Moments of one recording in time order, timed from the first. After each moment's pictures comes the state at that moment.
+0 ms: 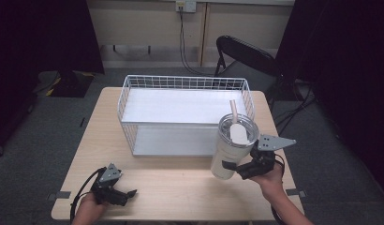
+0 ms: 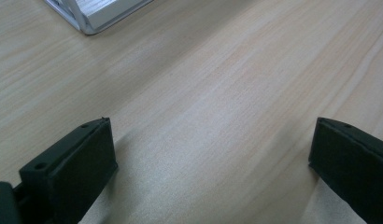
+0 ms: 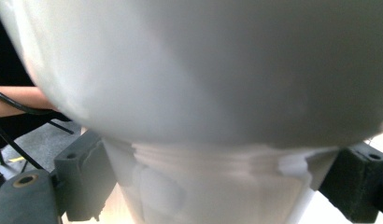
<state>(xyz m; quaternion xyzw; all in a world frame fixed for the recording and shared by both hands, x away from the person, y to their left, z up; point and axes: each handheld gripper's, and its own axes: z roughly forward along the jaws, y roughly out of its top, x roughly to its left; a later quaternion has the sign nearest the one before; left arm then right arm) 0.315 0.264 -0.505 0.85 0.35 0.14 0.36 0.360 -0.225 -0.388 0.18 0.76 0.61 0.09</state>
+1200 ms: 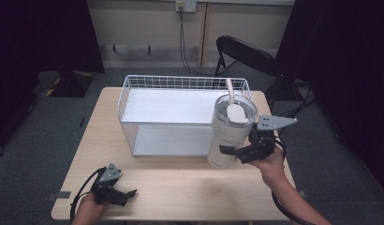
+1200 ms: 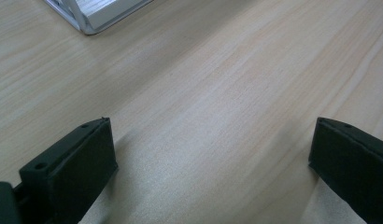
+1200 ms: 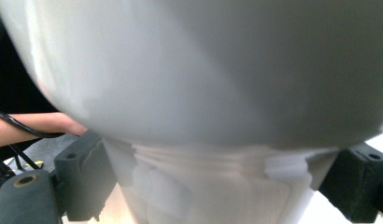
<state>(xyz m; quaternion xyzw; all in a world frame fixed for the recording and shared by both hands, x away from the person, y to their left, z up) 0.315 0.264 -0.505 0.86 0.35 0.14 0.36 0.380 -0.212 -0.334 0.18 0.76 0.62 0.07</state>
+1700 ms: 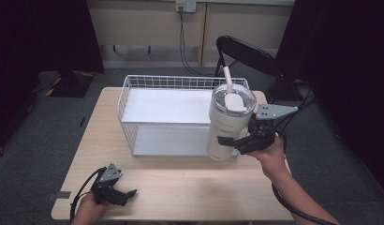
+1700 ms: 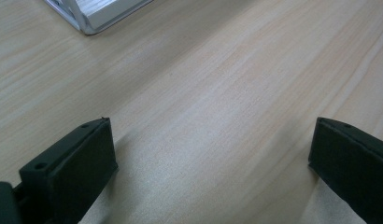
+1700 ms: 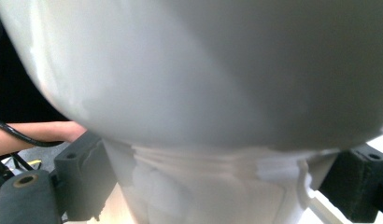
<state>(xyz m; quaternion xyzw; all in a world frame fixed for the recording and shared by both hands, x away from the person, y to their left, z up) 0.315 0.264 -0.505 0.86 0.35 0.14 0.36 0.388 -0.203 -0.304 0.17 0.77 0.61 0.07</state>
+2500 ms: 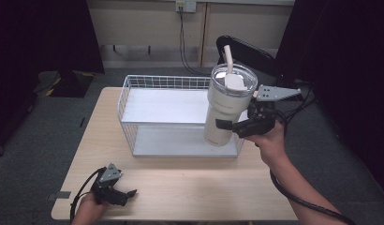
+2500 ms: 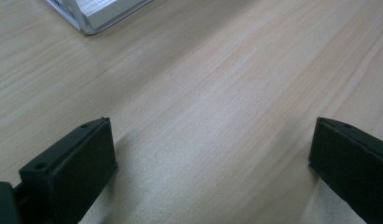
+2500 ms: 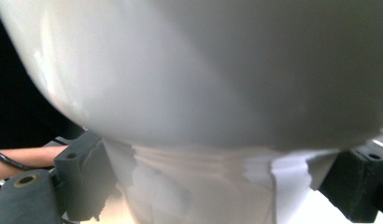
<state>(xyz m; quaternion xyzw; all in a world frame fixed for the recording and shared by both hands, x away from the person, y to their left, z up) 0.315 0.264 -0.505 0.86 0.35 0.14 0.36 0.404 -0.196 -0.266 0.18 0.76 0.62 0.08</state>
